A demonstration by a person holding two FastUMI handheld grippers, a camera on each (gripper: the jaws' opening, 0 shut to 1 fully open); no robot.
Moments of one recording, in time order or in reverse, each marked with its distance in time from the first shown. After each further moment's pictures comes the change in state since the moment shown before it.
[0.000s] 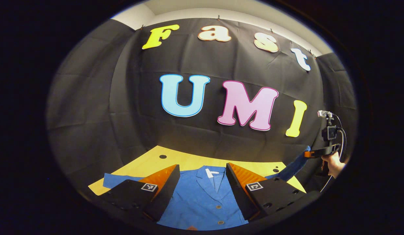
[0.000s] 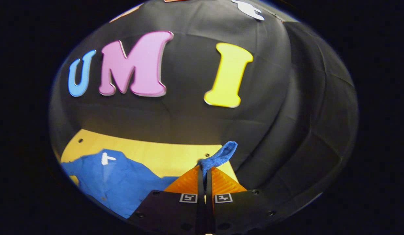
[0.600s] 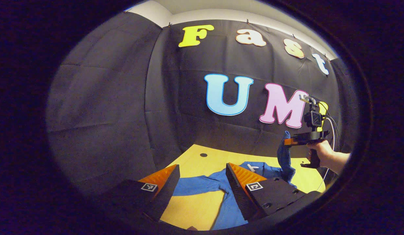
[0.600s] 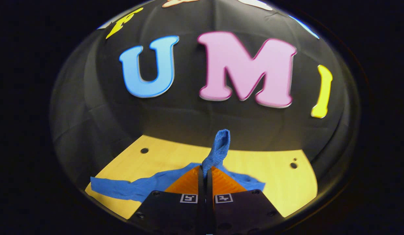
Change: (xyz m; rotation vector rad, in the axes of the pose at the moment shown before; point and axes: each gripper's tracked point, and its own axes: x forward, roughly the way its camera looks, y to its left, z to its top) left arm -0.051 0.219 -0.029 -0.034 0.034 0.196; right arm -0.015 0.387 -0.049 -0.026 0.082 0.377
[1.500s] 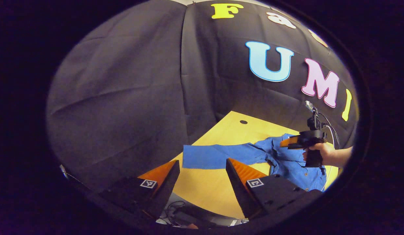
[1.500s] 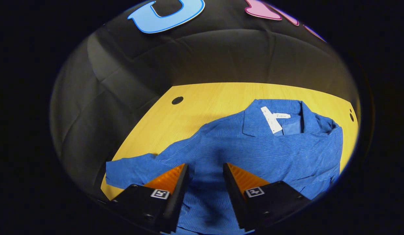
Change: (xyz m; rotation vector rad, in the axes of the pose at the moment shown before) left arm 0.031 0.106 -0.124 -0.086 0.296 0.190; right arm 0.081 0.134 -0.163 0.116 0.335 0.264
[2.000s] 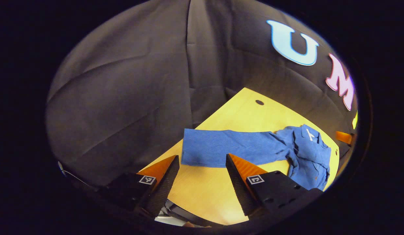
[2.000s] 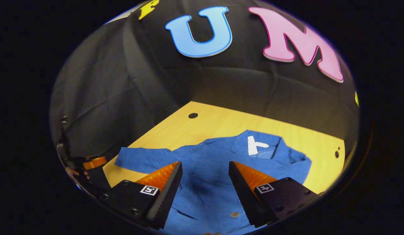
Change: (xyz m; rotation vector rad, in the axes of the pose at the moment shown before) left arm 0.114 0.029 -0.005 -0.078 0.236 0.067; right arm -0.164 -0.018 0.048 -0.263 -0.136 0.098
